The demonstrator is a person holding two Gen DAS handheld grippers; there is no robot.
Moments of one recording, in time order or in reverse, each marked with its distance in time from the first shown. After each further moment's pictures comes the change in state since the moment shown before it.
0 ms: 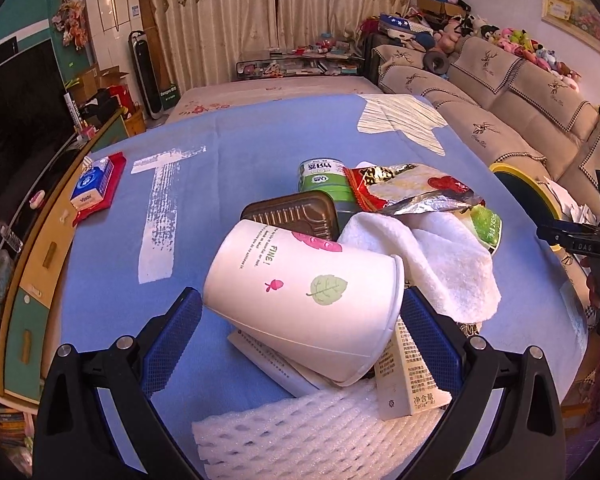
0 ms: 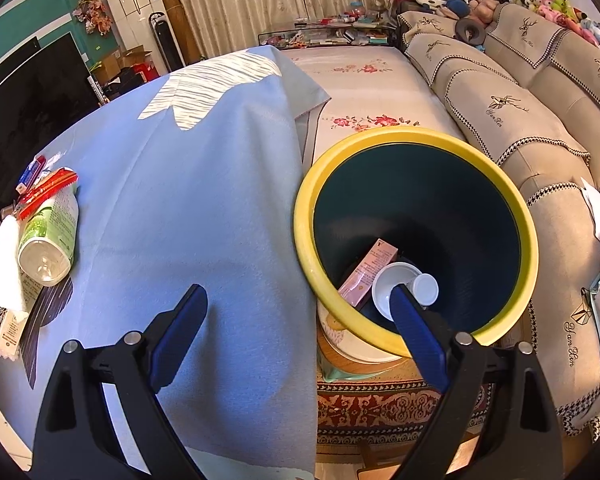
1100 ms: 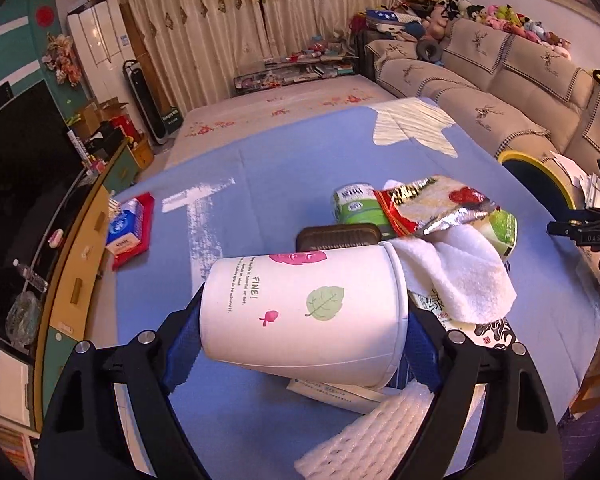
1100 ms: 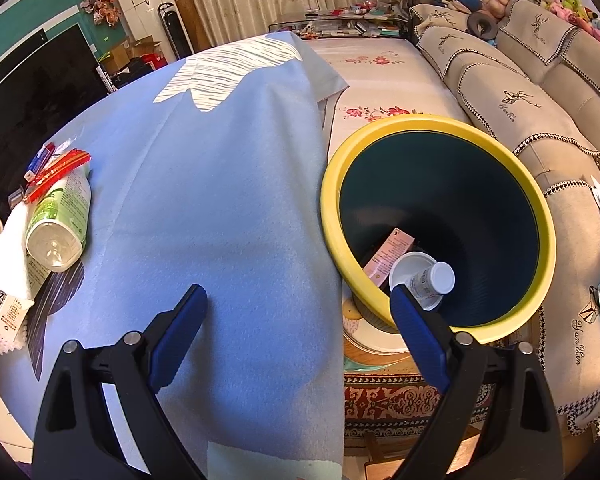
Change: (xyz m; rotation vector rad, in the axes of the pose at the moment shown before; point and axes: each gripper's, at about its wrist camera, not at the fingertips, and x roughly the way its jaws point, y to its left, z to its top) left arm -0.033 0.019 0.023 0.112 -0.025 0.083; right arm 0.004 0.012 -0.005 -0.010 0.028 0.039
